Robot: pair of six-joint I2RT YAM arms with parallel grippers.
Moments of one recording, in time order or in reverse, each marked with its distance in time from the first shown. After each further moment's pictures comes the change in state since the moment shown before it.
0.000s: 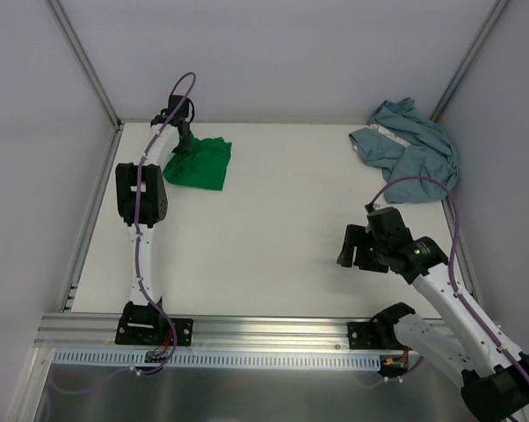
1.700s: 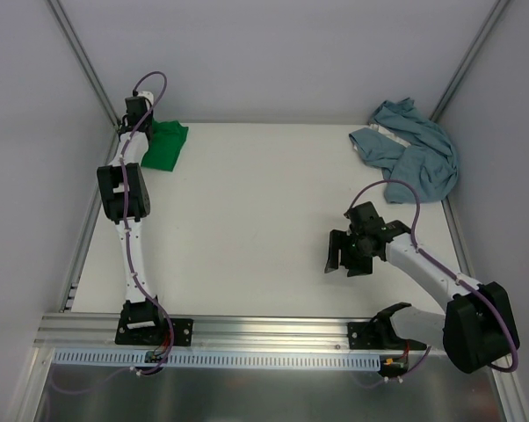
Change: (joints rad) left arm 0.244 0.184 0.115 0.455 0.010 0.367; right arm -0.044 0.370 -0.085 0.185 -0.173 -0.051
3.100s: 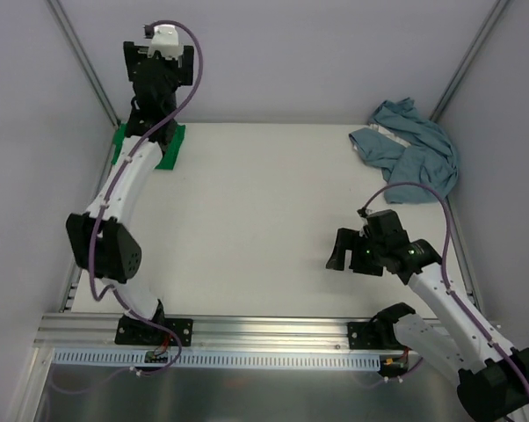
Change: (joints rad) left arm -0.351 -0.781 -0.483 0.411 -0.188 0.063; right arm -0.006 -0.307 -0.011 -0.063 -0.025 0.010
